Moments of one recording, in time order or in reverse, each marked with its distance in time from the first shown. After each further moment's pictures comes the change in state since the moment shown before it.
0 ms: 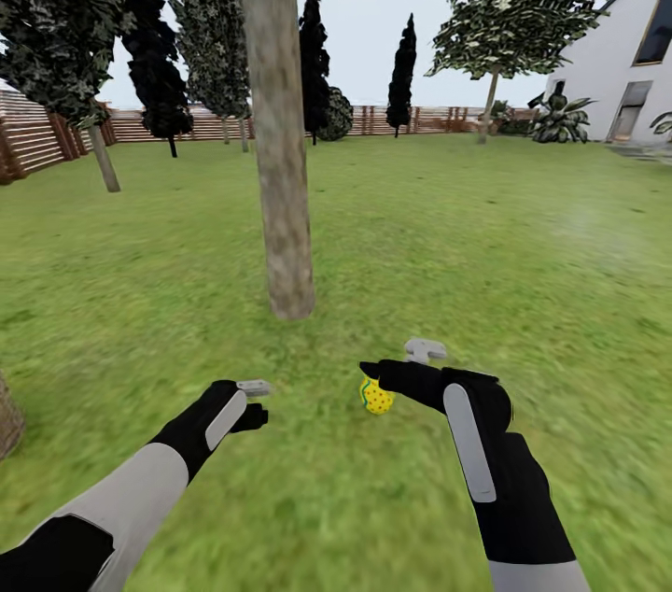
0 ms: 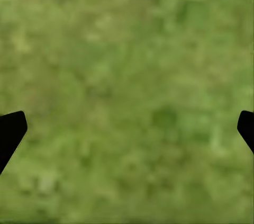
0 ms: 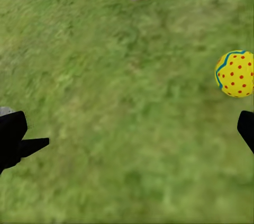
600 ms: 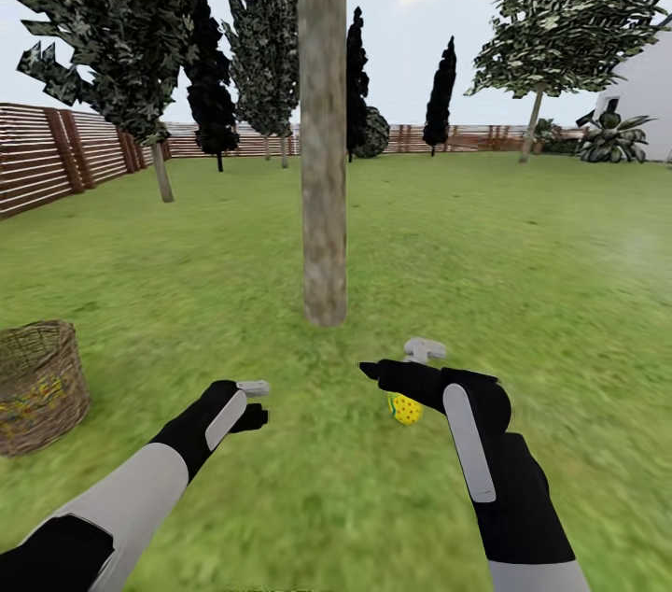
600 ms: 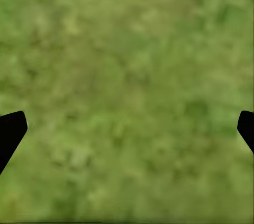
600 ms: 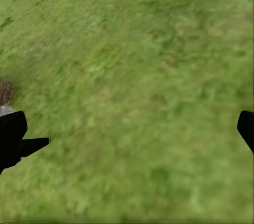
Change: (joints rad) left arm 0.000 0.000 0.000 0.001 0.000 0.000 0.000; right arm 0.000 0.000 0.001 0.001 0.000 0.000 0.000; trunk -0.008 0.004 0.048
